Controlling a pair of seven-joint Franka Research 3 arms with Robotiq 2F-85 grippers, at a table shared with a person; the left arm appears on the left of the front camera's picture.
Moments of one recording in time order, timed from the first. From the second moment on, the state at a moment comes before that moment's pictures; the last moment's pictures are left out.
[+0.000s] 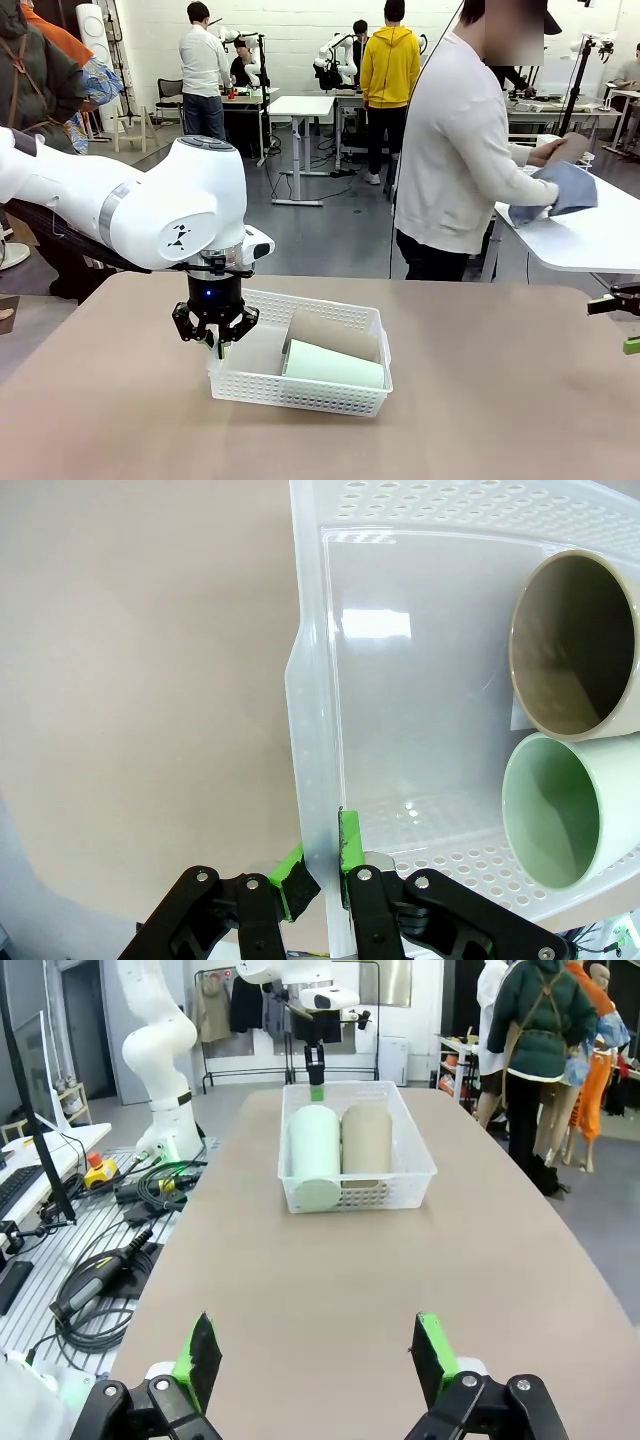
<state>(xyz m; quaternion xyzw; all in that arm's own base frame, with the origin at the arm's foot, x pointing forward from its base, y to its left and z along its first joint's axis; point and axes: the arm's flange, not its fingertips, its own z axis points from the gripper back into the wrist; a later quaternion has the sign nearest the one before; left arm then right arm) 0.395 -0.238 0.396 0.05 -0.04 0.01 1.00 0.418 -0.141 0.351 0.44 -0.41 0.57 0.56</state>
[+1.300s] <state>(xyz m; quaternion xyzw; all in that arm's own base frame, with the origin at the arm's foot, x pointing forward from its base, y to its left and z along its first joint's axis) 0.395 -0.238 0.396 0.05 -0.04 0.01 1.00 0.418 -0.140 0.354 0.44 -0.41 0.57 0.56</state>
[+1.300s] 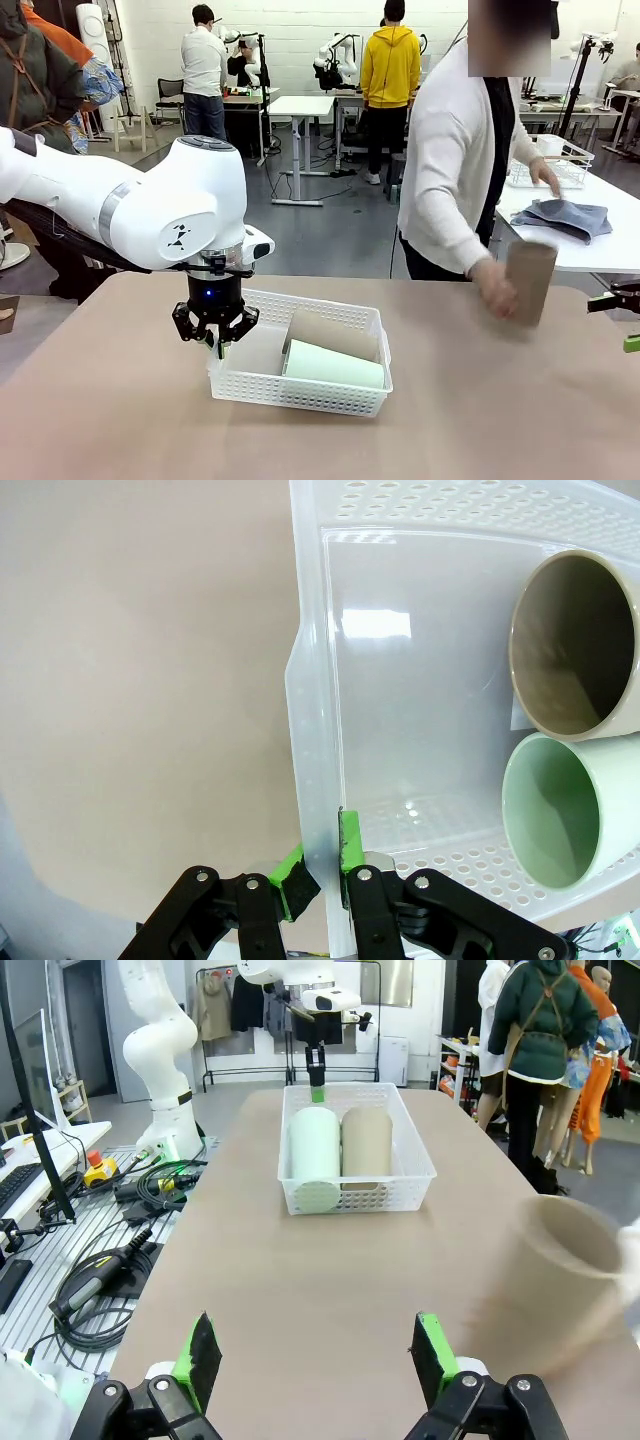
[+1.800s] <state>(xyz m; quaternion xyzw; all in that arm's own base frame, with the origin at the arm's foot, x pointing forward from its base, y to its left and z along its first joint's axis) 0.395 -0.238 0.396 0.05 -0.04 0.01 1.00 0.418 -0.140 0.354 0.44 -0.41 0.57 0.56</state>
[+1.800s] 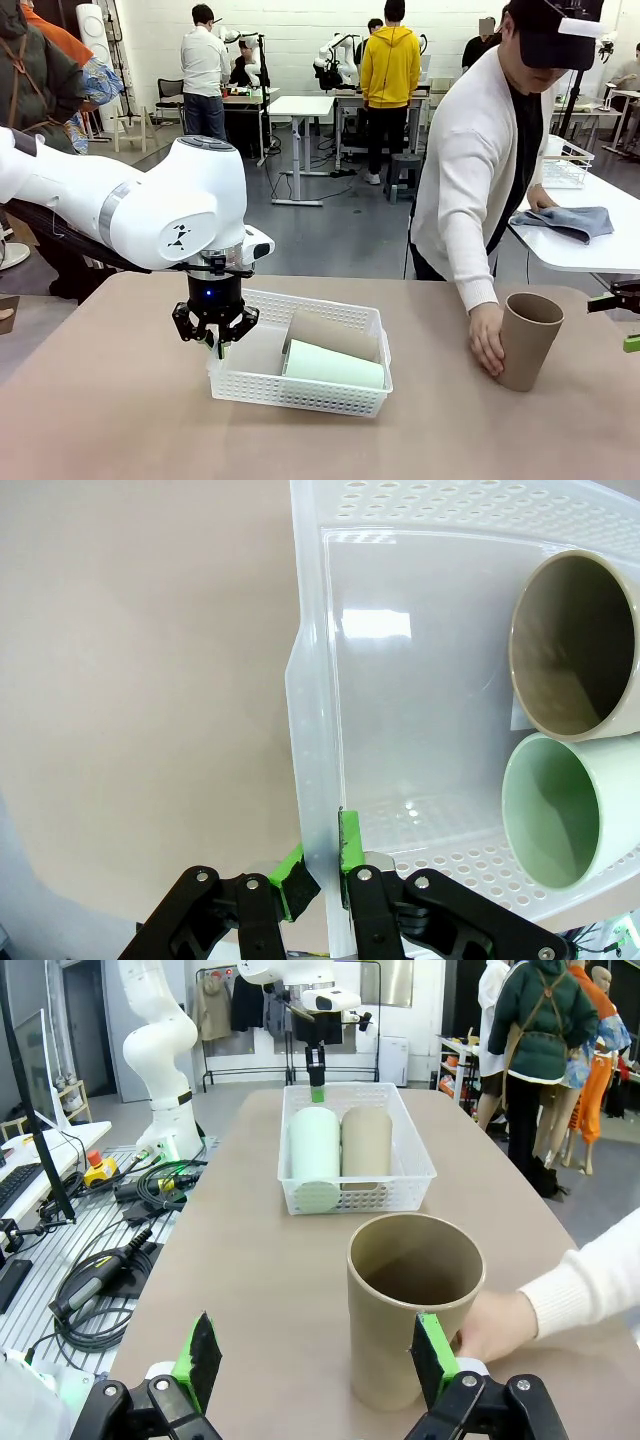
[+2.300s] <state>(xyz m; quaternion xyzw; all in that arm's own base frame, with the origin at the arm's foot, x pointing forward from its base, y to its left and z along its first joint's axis) 0.395 -0.238 0.396 0.05 -0.04 0.01 1.00 0.432 -0.133 0.306 0.46 -0.39 0.56 0.56</state>
